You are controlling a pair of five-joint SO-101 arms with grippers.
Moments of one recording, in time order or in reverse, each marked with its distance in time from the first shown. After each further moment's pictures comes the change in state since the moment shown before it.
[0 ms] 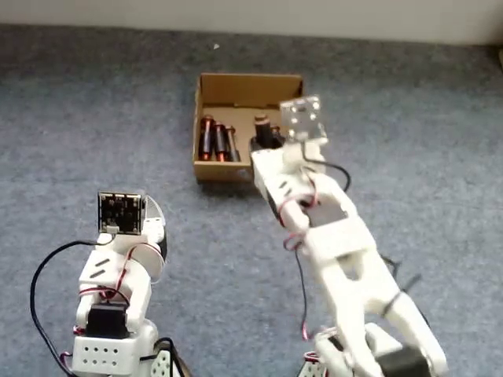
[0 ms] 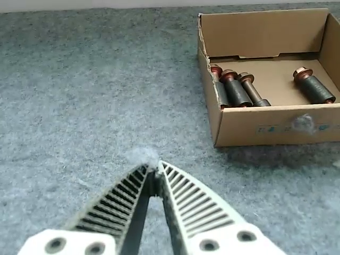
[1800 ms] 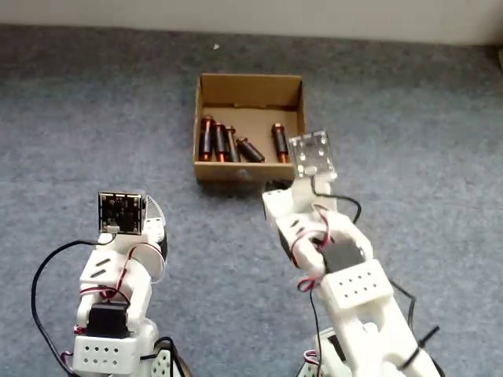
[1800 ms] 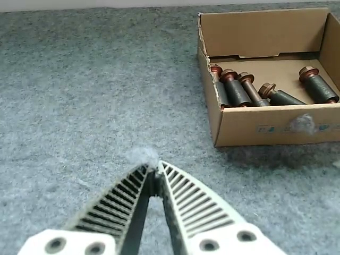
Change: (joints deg) left arm 0.0 0.0 0.0 0.0 -0.1; right arm -0.4 -32.3 21.3 18.2 -0.1
